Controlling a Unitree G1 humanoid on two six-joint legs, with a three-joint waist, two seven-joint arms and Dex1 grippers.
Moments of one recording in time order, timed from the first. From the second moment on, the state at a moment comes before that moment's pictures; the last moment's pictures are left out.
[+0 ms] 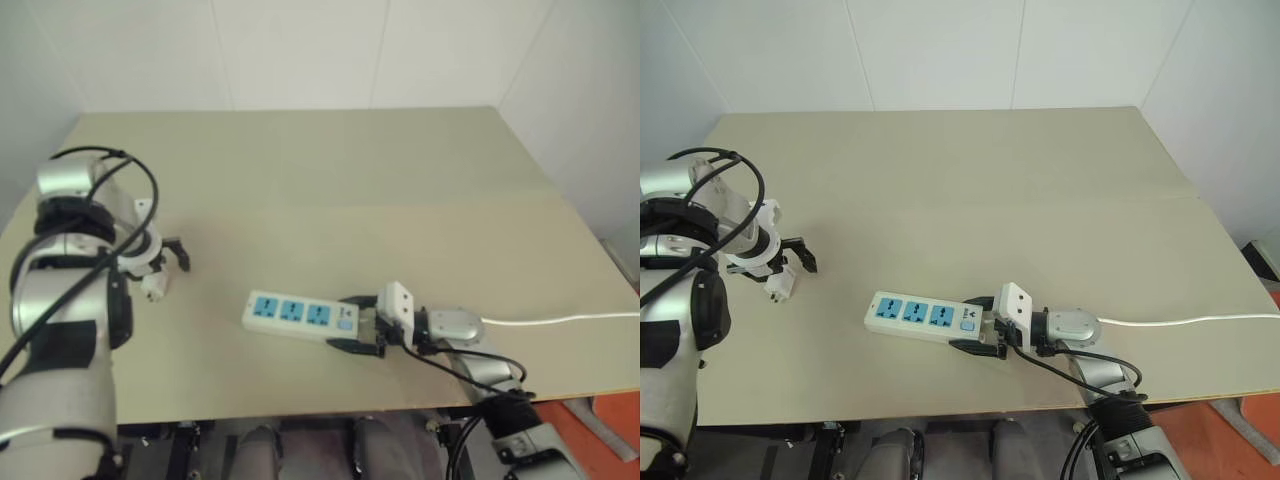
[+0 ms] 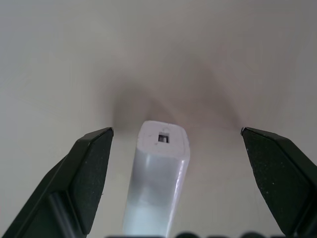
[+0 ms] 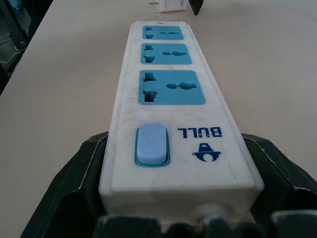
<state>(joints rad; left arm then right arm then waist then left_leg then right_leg) -1.30 0.68 0.02 1.08 -0.32 1.51 -0.05 -0.31 -0.40 0.23 0.11 0.21 -0.03 1.12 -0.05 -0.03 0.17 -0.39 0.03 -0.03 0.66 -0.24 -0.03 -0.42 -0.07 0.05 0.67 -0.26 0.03</state>
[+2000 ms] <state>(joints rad) -0.98 0.46 -0.11 0.45 -0.38 0.33 -1.43 -0.27 -0.39 0.22 0.10 0.21 -0.04 0.99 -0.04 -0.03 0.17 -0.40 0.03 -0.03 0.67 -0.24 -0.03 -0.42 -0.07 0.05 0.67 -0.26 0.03</state>
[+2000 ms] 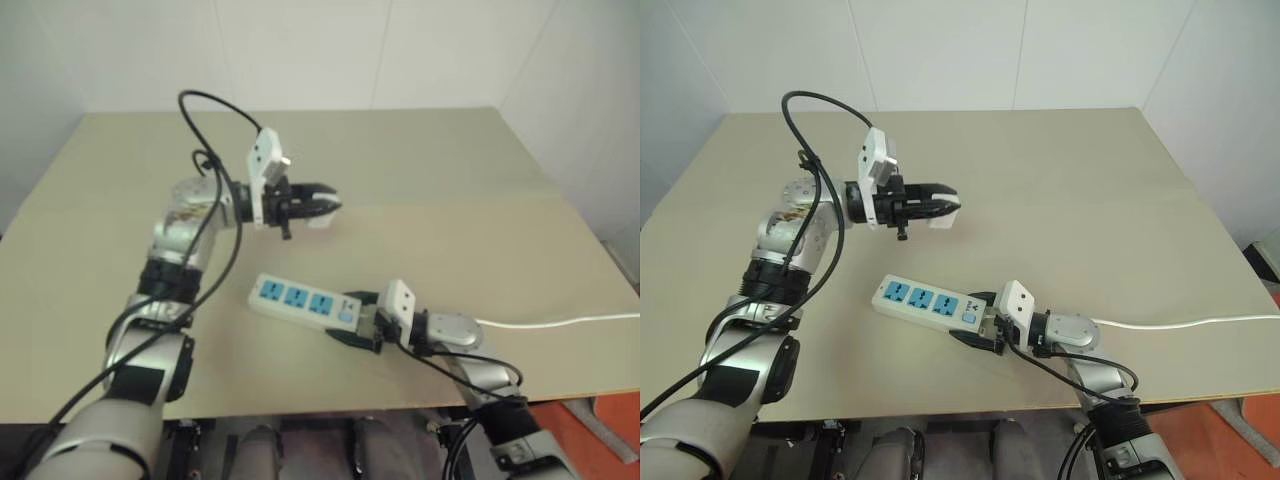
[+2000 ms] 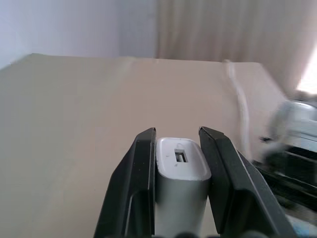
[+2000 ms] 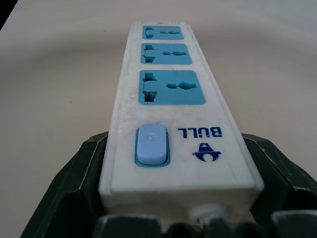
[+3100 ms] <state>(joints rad) -0.77 0.39 -0.20 0.41 -0.47 0.15 -1.61 -0.30 -0.42 0.22 0.13 0.25 -0.02 1.08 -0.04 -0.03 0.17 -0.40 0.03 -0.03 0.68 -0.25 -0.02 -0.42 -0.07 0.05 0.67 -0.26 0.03</state>
